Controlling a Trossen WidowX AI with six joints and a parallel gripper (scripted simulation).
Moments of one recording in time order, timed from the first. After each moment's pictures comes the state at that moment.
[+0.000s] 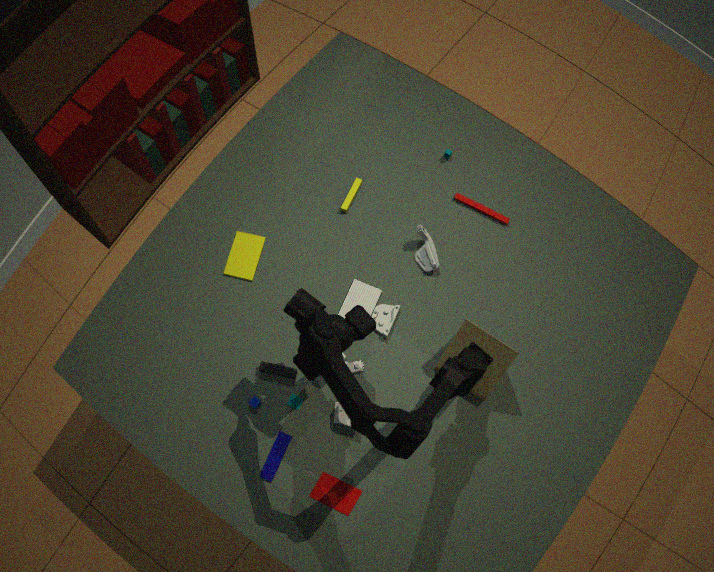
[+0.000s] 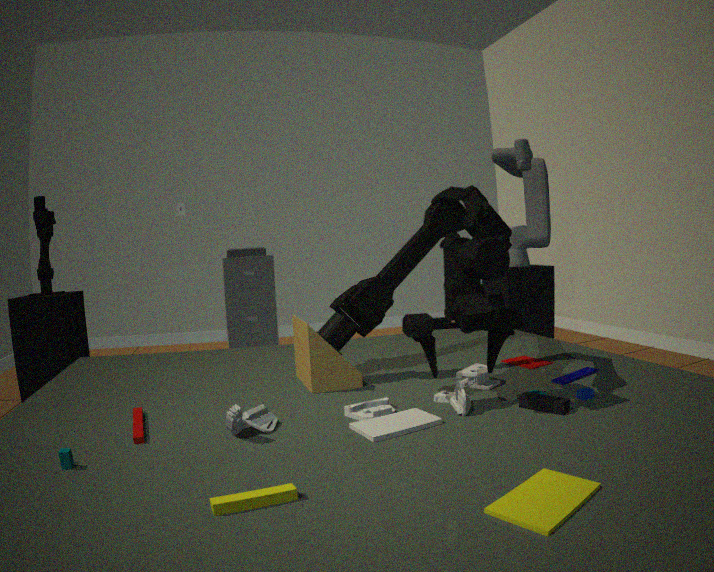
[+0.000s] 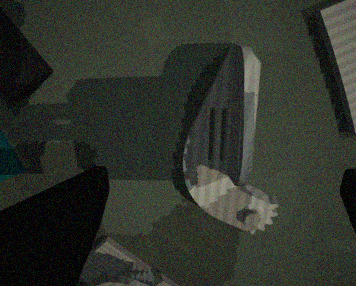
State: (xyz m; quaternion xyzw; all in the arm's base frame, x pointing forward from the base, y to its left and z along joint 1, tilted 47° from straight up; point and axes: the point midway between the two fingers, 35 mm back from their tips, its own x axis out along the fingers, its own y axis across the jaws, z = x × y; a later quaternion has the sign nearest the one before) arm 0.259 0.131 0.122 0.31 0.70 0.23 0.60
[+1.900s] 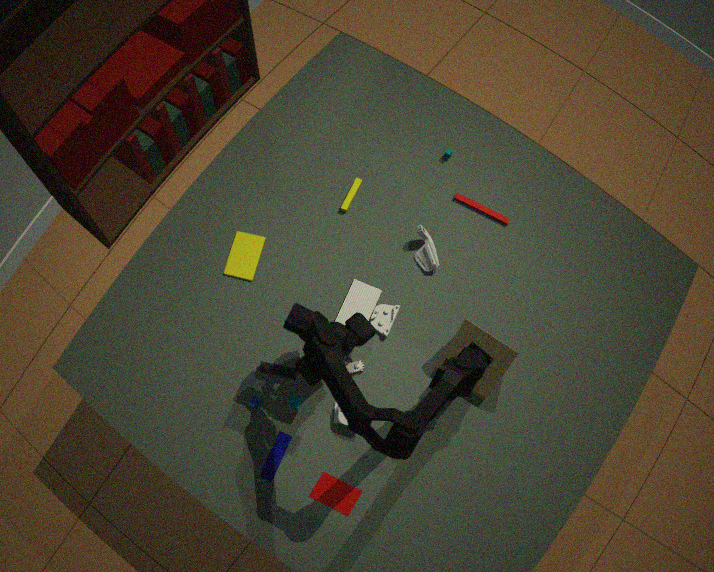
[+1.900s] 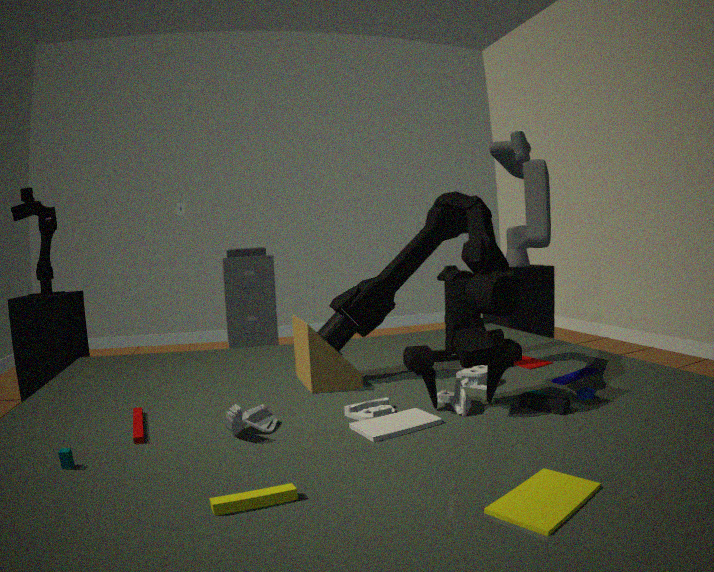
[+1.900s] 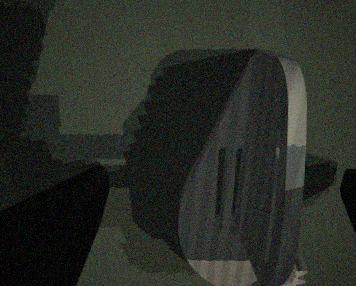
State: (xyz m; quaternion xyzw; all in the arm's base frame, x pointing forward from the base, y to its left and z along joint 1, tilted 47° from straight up) arm 0.253 0.169 0.088 0.32 0.70 0.24 0.60
